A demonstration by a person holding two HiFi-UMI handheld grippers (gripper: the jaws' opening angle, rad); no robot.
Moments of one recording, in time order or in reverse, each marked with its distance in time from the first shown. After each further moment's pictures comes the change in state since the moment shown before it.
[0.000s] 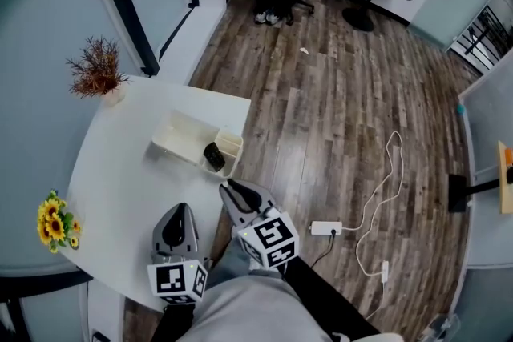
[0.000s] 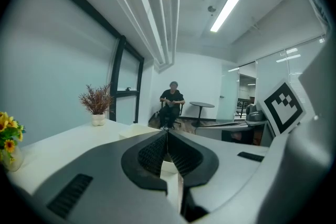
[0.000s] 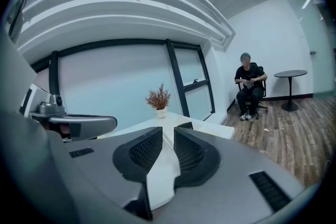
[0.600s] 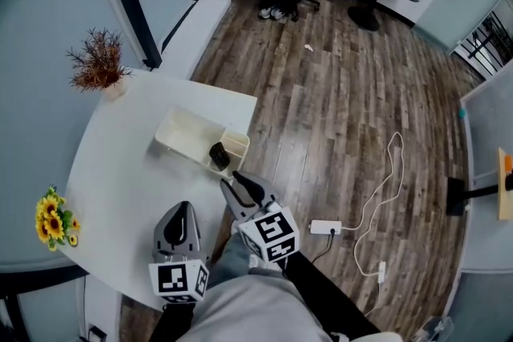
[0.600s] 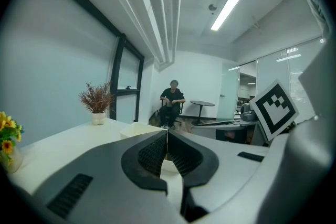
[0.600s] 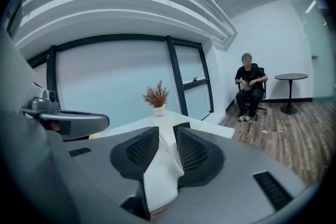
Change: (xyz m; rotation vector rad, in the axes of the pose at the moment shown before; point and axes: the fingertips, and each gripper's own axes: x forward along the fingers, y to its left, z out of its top) left arm 0.009 0.012 -0.004 0.002 0.011 0.000; right arm 0.026 -0.008 0.001 -0.029 0.017 -0.013
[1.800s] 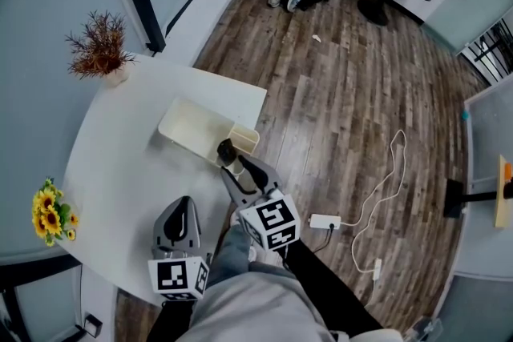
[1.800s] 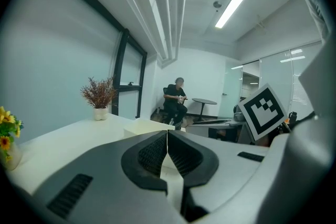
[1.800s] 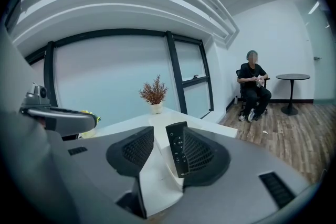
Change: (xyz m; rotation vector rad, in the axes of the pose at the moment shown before) left arm 0.013 0.019 -0.010 -0.028 0.034 0.014; right arm 0.038 -0.016 -0.008 -0.021 0.053 -0.008
